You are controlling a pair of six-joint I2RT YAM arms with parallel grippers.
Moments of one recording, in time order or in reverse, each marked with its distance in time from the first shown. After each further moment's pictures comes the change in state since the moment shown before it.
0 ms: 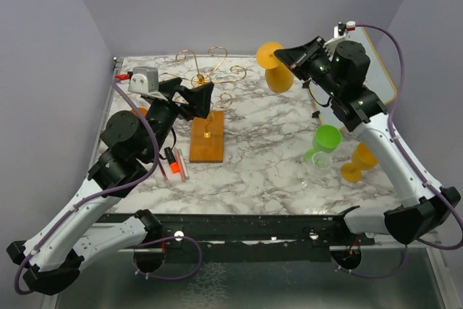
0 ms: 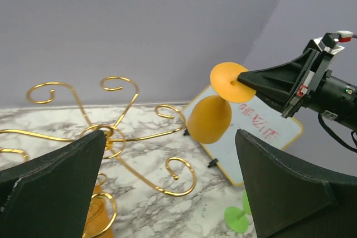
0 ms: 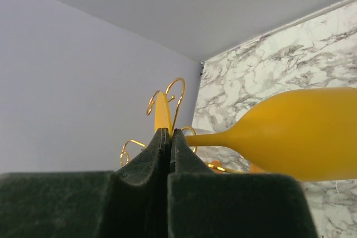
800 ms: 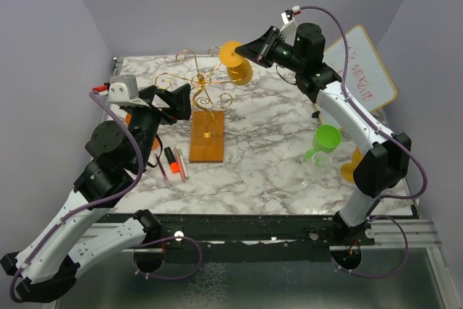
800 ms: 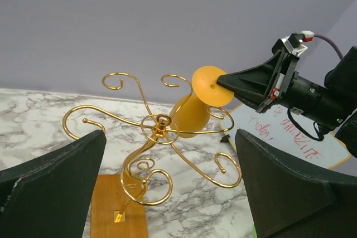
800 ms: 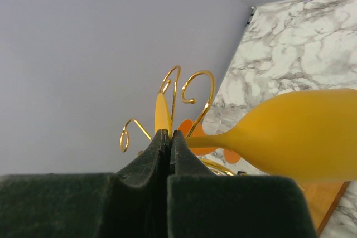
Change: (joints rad) left arm 0.000 -0.109 -0.003 -0.147 -0.241 0.023; right arm 0.023 0.440 0.237 0.215 -0.375 -0.037
